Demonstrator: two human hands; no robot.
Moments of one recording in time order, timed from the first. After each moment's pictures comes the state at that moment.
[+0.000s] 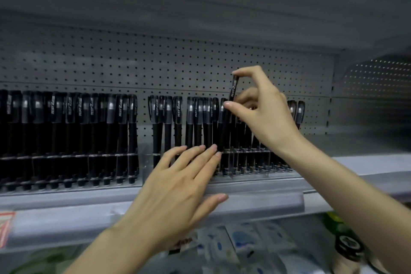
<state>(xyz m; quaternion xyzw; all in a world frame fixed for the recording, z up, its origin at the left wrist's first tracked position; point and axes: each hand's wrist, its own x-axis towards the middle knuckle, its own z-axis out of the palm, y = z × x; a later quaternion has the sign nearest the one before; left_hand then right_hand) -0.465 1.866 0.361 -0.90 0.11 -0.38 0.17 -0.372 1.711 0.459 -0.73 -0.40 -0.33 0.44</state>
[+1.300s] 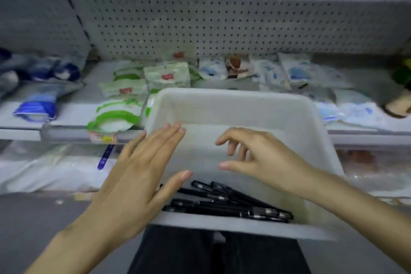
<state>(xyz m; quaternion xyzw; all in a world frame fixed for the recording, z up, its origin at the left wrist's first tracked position) -0.709 1.899 0.171 -0.98 -0.04 -0.13 -0.12 -0.538 1.724 0.174 -0.81 -0.50 0.14 0.28</state>
